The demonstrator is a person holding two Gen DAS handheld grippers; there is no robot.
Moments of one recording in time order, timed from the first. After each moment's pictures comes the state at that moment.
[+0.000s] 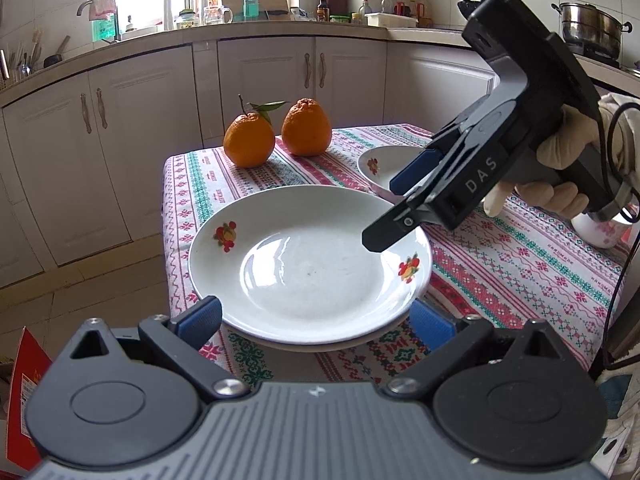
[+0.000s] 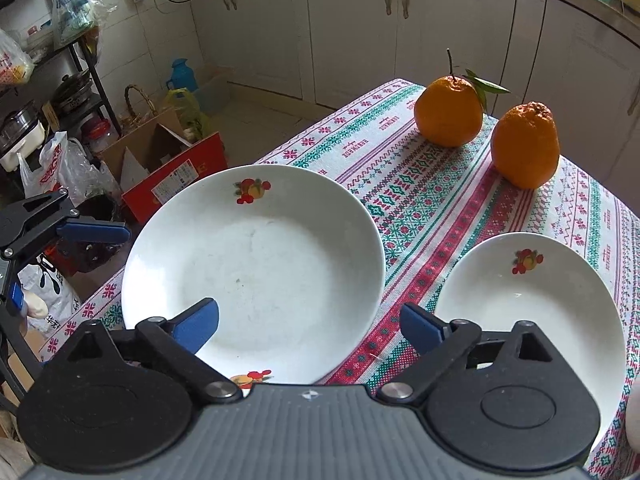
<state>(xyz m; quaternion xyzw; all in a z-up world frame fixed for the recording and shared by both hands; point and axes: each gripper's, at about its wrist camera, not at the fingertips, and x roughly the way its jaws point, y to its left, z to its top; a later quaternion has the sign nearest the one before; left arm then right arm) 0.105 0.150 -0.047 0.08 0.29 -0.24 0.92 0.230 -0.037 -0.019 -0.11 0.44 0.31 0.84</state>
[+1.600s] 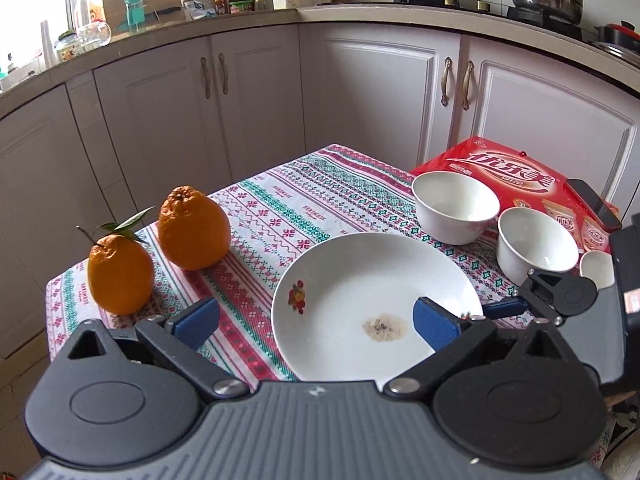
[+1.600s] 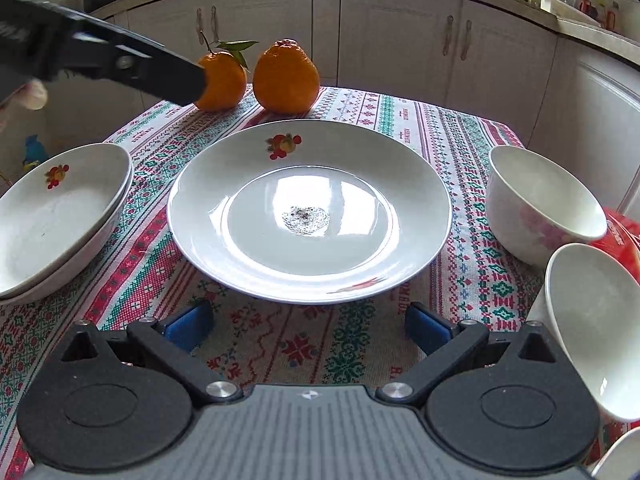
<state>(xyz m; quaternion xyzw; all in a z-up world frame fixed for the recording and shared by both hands) 0.267 -0.006 0.003 0.16 0.32 -0.36 0.86 0.187 -0.162 -0.076 -0.04 0.39 0.08 0.92</state>
